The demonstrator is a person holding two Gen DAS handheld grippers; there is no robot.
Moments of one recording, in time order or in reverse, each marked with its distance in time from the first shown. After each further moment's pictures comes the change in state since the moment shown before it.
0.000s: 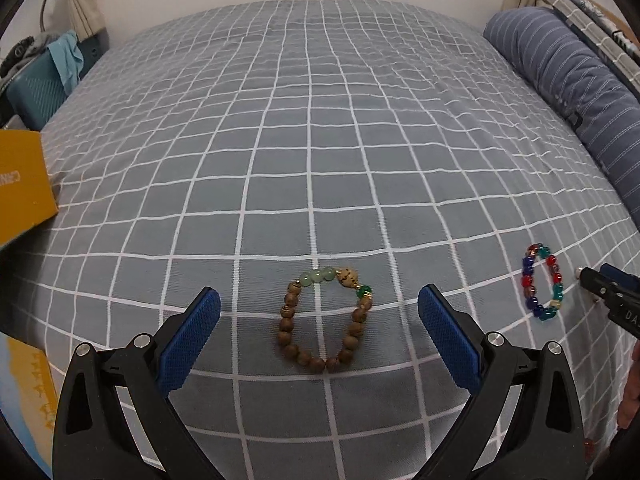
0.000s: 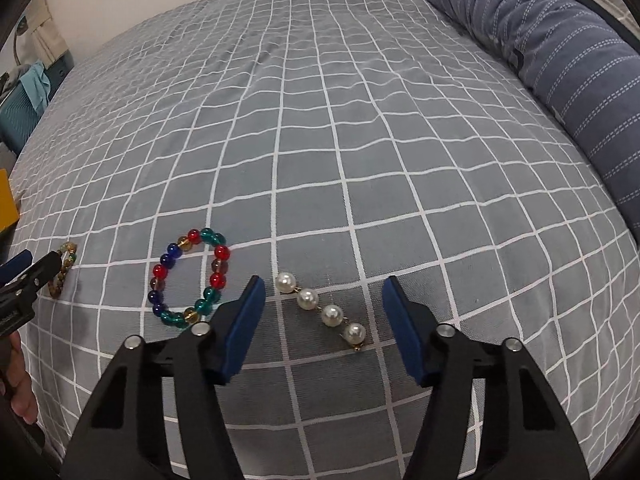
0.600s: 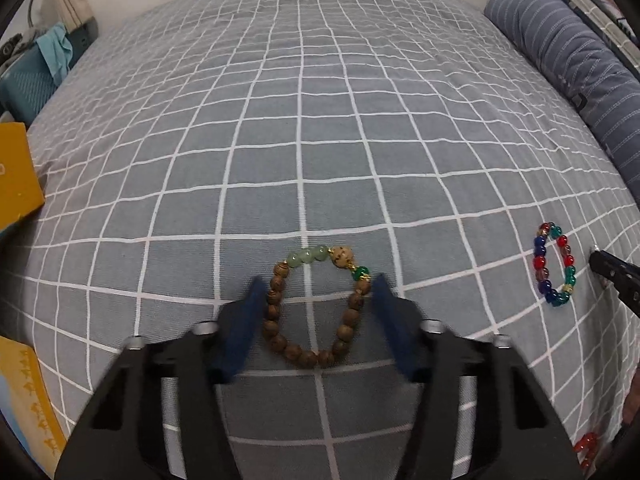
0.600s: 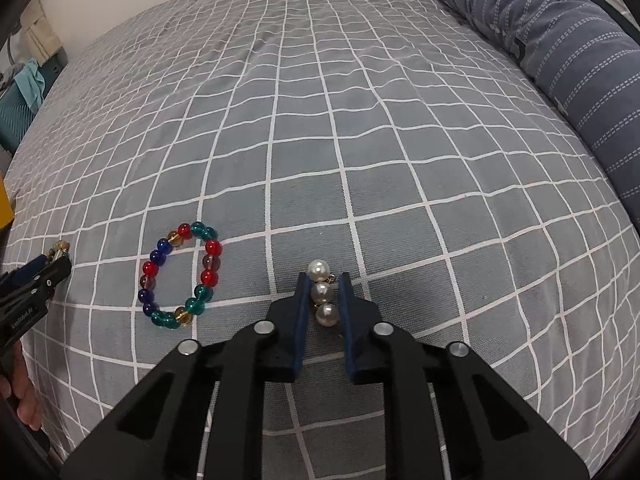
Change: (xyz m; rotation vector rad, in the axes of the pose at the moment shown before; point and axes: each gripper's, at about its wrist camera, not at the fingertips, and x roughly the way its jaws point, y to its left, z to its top) left arm 0.020 -0.005 -0.002 0.016 0.085 -0.018; right arm 0.007 -0.001 0.002 0.012 0.030 -0.002
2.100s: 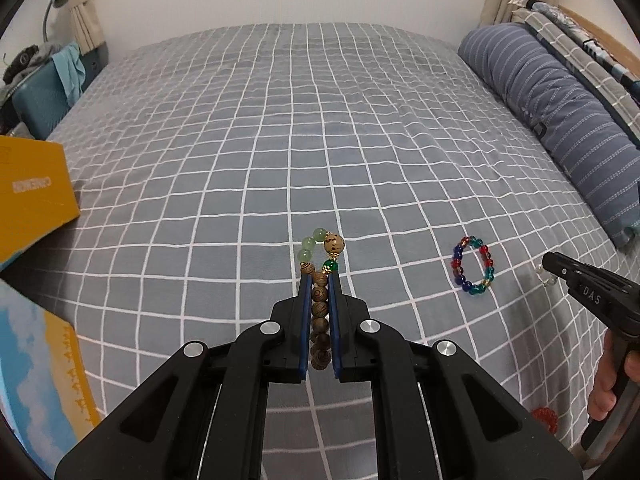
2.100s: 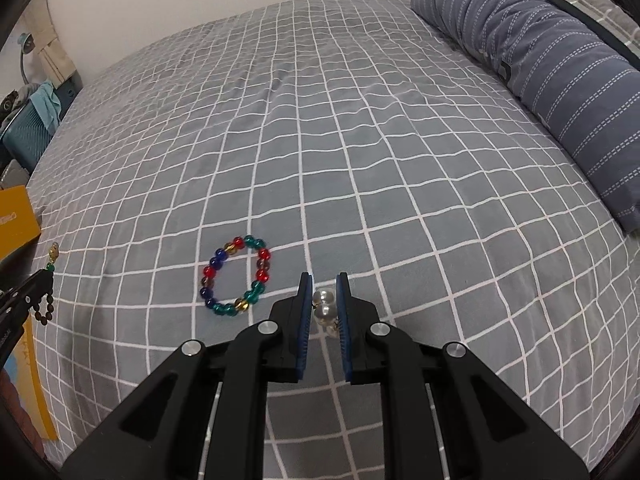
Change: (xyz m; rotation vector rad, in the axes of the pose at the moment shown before) left arm -0.100 -0.013 -0.025 -0.002 -0.138 -0.039; right arm -0.061 0.013 -0.017 0.020 -0.095 0.042
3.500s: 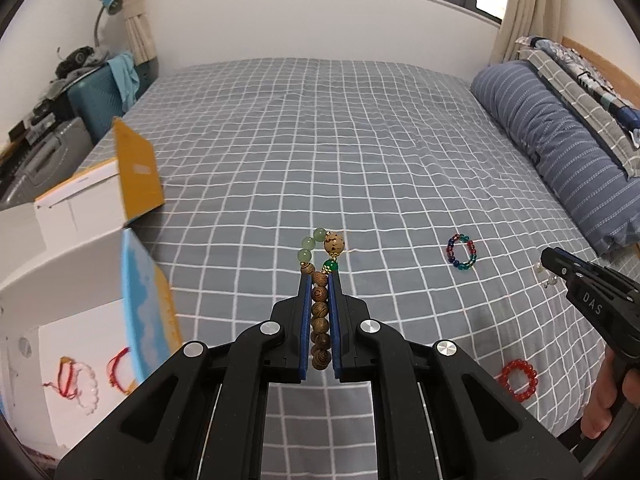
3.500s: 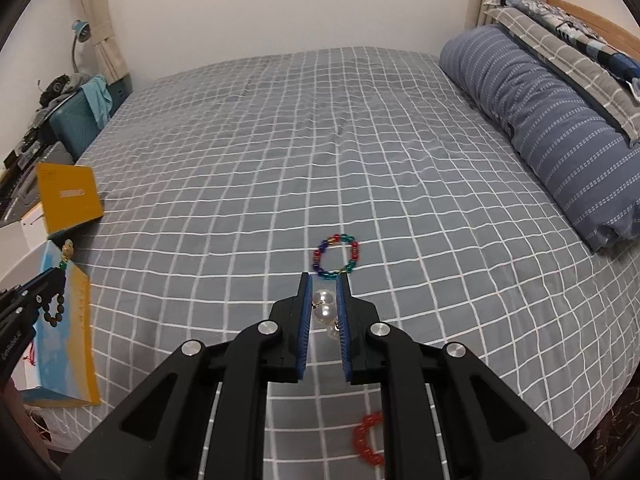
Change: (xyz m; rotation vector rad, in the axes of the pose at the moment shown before) left arm -0.143 0.045 -0.045 -0.067 -0.092 0.073; right arm -0.136 0.082 -0.041 -0.102 -0.137 0.048
